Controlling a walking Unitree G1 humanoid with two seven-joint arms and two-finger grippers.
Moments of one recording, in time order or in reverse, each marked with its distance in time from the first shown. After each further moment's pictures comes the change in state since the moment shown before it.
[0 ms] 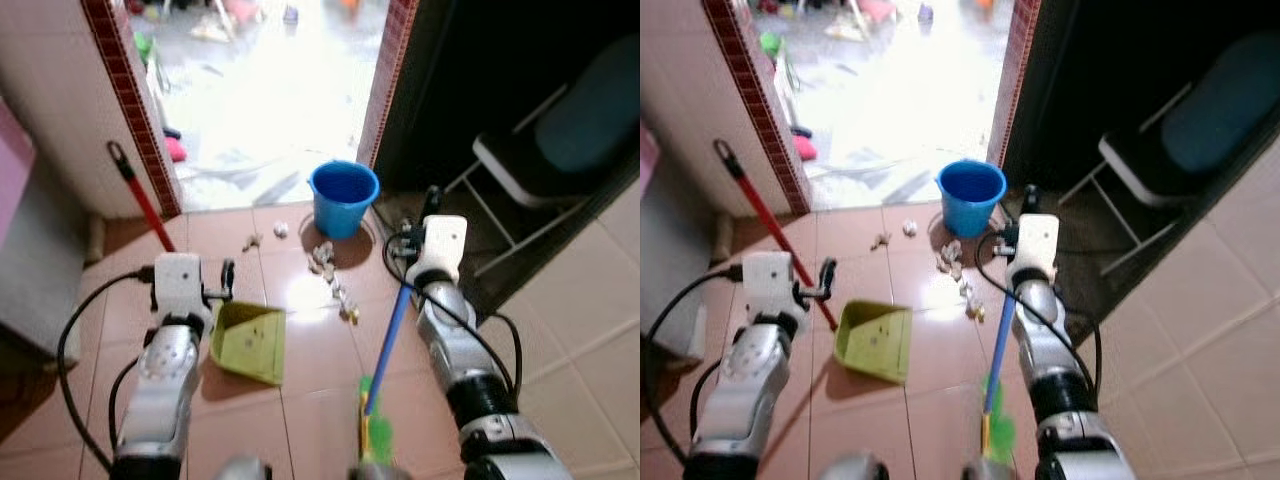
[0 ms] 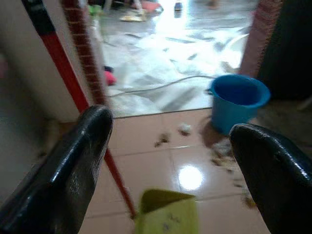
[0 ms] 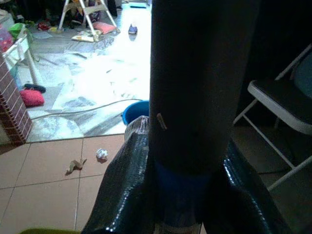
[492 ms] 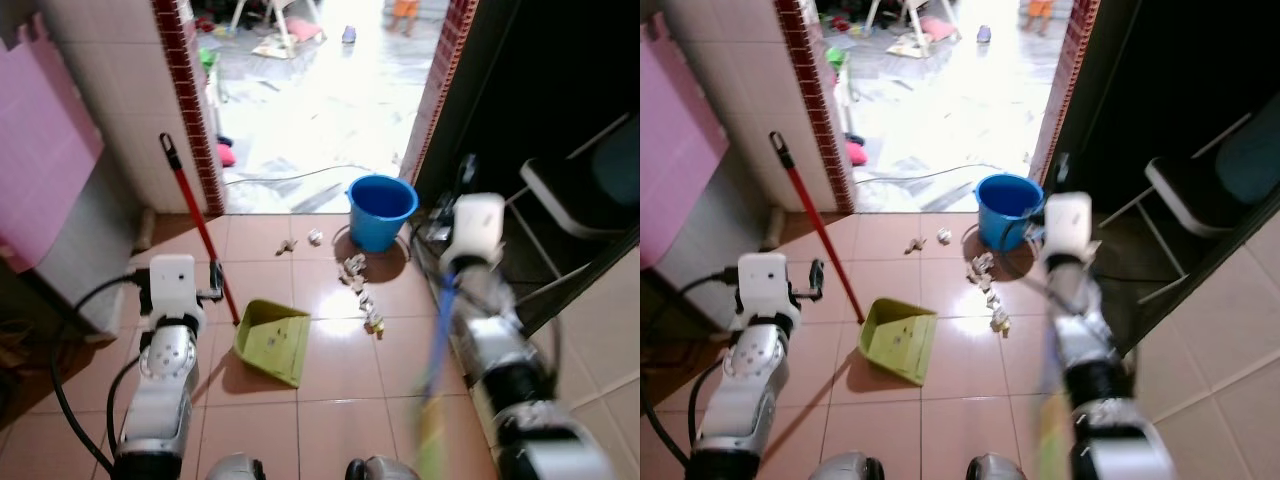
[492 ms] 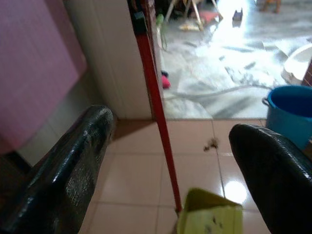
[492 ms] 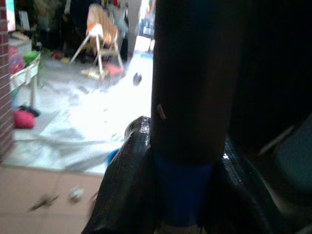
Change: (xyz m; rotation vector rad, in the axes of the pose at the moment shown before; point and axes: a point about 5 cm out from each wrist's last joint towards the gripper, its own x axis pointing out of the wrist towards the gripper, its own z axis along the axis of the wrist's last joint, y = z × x) left arm 0.006 0.014 0.002 0.054 -0.014 0.087; right arm 0.012 -0.046 0.040 -0.257 -0.207 -0.086
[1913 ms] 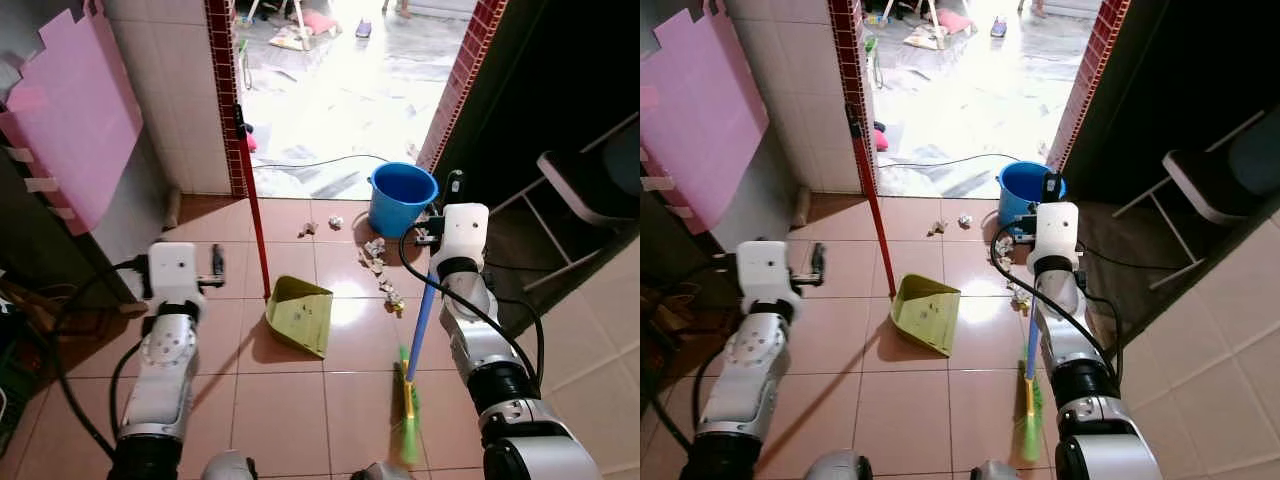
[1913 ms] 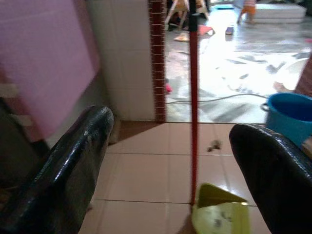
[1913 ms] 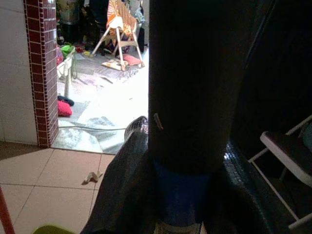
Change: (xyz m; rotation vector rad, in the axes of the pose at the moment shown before) left arm 0.007 -0.008 0.003 -0.039 -0.054 -0.057; right arm -0.010 0.025 -0.019 0.122 0.092 0.038
